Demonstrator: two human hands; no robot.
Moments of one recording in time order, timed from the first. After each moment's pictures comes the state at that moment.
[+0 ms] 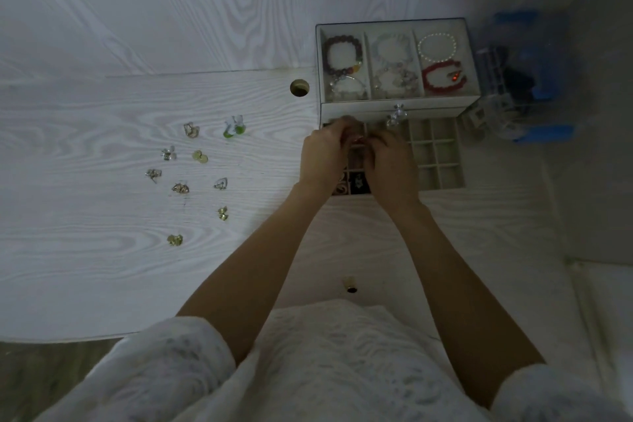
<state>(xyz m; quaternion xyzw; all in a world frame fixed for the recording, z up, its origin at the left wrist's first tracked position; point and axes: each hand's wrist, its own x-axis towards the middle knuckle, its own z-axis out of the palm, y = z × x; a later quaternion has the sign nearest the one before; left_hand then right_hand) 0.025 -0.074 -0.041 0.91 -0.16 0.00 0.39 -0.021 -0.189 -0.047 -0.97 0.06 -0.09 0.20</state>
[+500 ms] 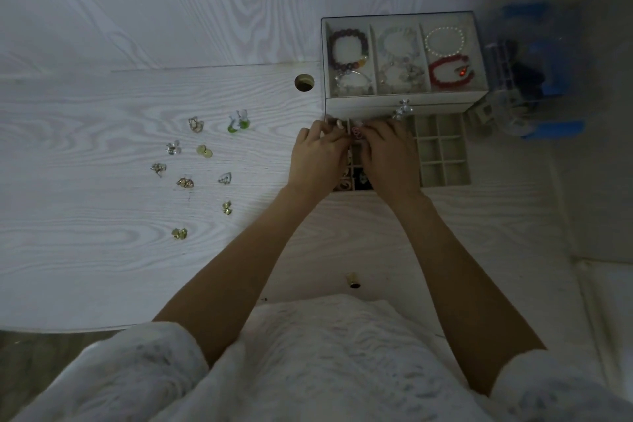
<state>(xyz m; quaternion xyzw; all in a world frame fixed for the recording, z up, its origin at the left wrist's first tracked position) 0.016 -0.047 -0.055 0.94 -0.30 0.11 0.14 -0.015 -0.187 -0.048 -0.99 0.01 -0.07 0.14</state>
